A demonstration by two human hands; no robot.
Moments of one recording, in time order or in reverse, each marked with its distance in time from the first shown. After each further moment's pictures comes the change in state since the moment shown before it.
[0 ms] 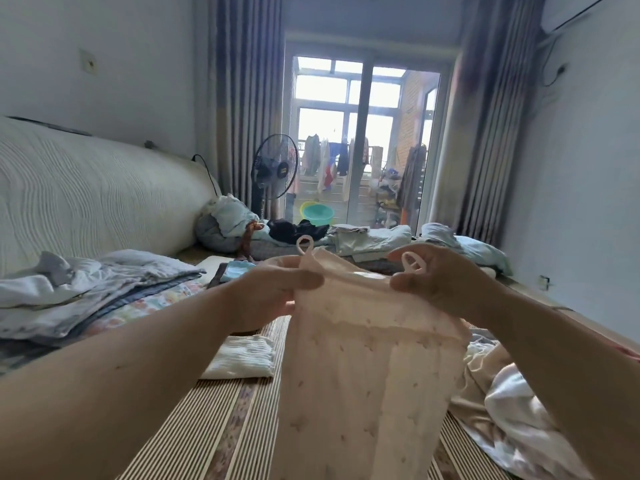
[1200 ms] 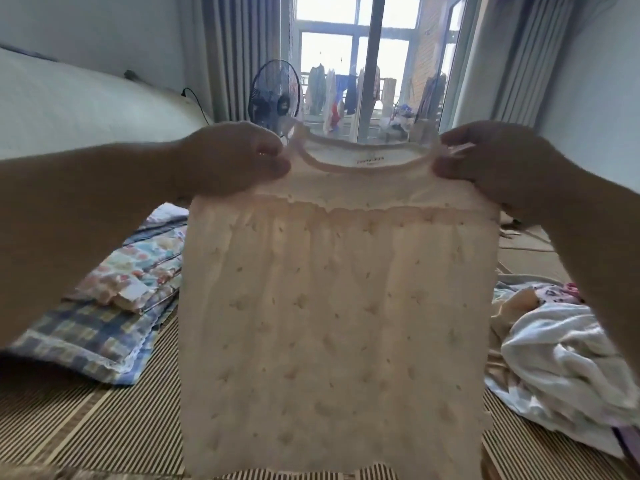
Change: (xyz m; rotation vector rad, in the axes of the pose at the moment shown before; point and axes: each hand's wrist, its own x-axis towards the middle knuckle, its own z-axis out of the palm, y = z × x) left_hand 0.033 0.051 -0.052 1.500 0.374 0.115; right_hand 0.045 0.014 -0.018 0.173 0.177 0.146
